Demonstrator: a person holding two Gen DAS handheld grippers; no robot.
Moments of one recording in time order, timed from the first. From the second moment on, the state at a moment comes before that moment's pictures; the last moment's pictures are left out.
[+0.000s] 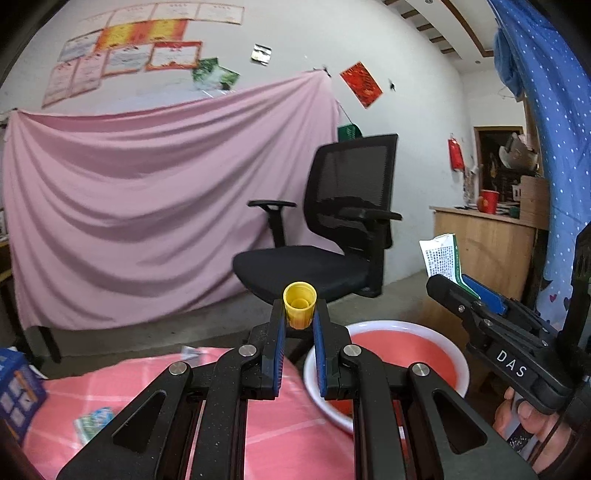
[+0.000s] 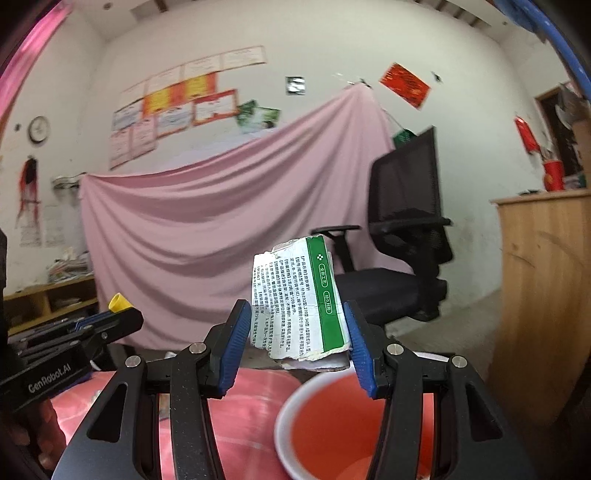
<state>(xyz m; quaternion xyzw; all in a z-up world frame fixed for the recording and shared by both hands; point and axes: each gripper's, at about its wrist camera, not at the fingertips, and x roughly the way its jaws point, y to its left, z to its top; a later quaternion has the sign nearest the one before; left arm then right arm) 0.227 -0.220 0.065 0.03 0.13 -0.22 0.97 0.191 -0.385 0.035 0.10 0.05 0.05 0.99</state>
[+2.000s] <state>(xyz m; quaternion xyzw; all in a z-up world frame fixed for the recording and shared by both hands) 0.279 -0.200 0.038 -0.05 0.27 -0.16 0.95 0.230 -0.420 -0.003 0.14 0.20 0.00 0.97</state>
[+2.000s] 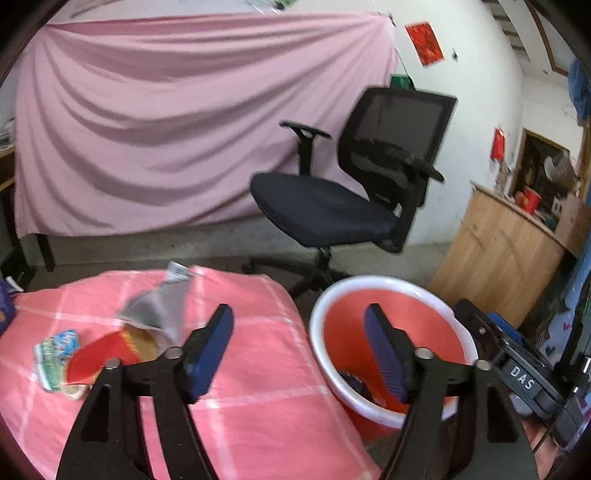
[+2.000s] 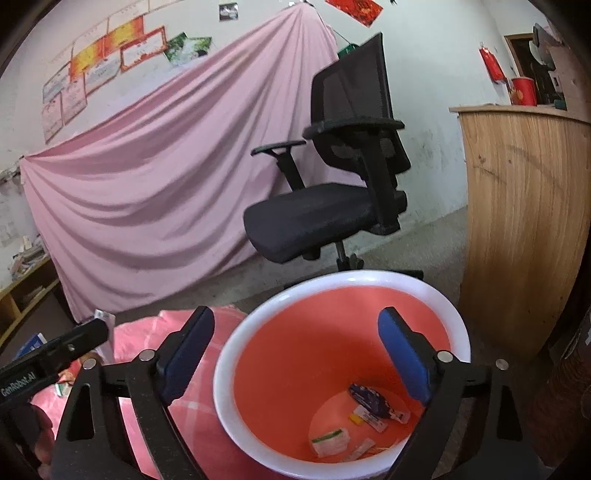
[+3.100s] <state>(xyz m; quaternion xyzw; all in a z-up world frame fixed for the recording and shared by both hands) 0.169 -0.004 0.031 -0.04 0.11 0.07 0.99 0.199 -0.250 0.033 0.00 0.04 0.17 0.98</state>
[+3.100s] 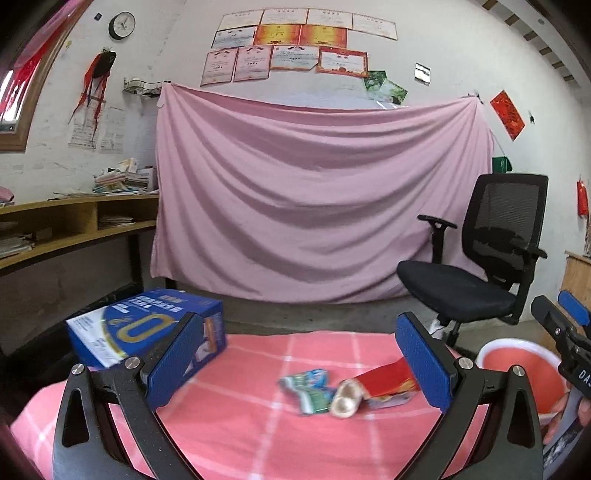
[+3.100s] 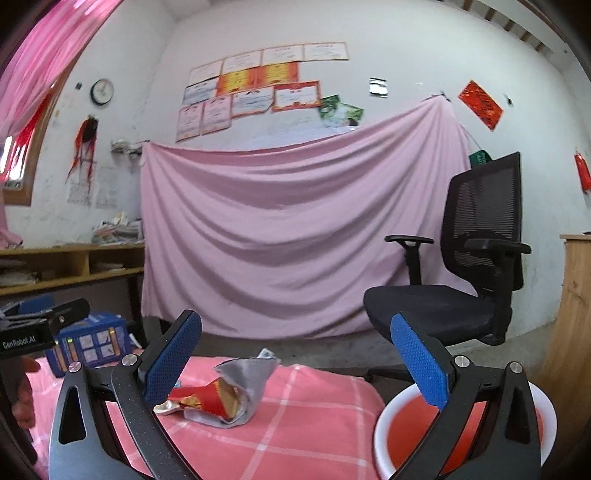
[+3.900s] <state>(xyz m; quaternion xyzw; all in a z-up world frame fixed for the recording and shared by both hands) 0.223 0.042 -0.020 -0.03 0.30 0.04 0.95 0.253 -0.172 -0.011 -0.06 0.26 0.26 0.93</state>
